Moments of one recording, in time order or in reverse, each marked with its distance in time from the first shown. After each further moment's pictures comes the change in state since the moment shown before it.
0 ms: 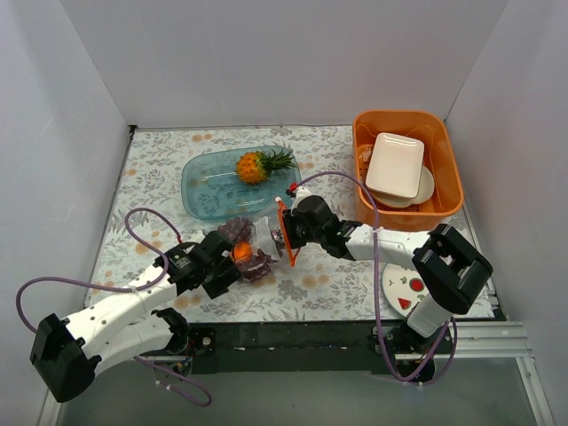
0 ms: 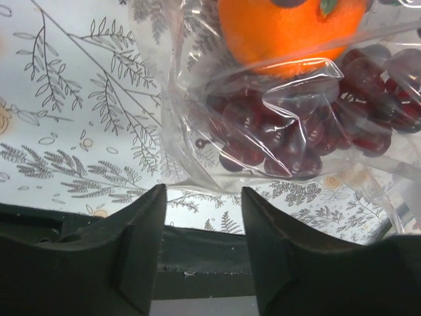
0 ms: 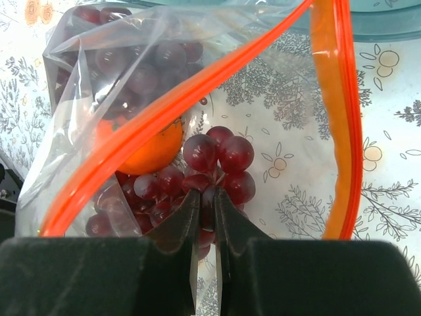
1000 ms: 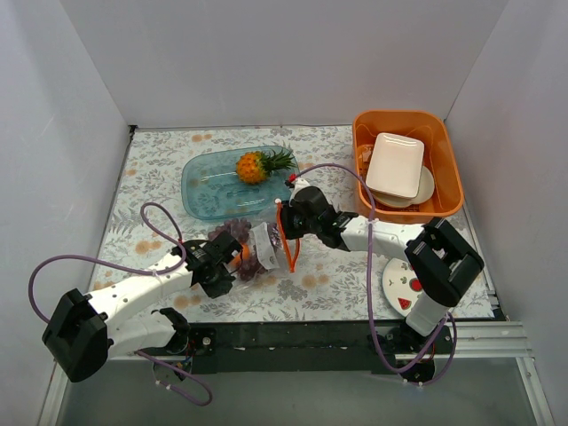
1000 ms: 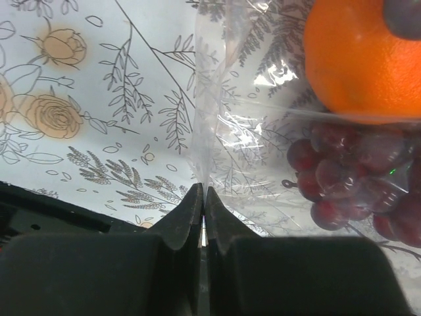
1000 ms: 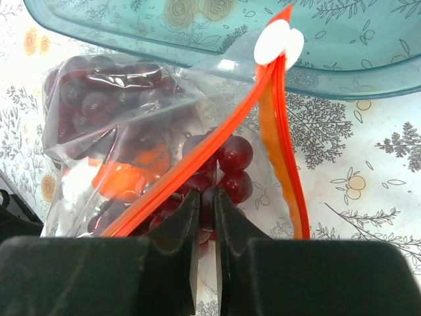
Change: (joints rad) left arm 0.000 0.171 0.005 -0.060 -0.070 -0.022; right arm -0.039 0.064 0.092 -0.034 0.002 0.016
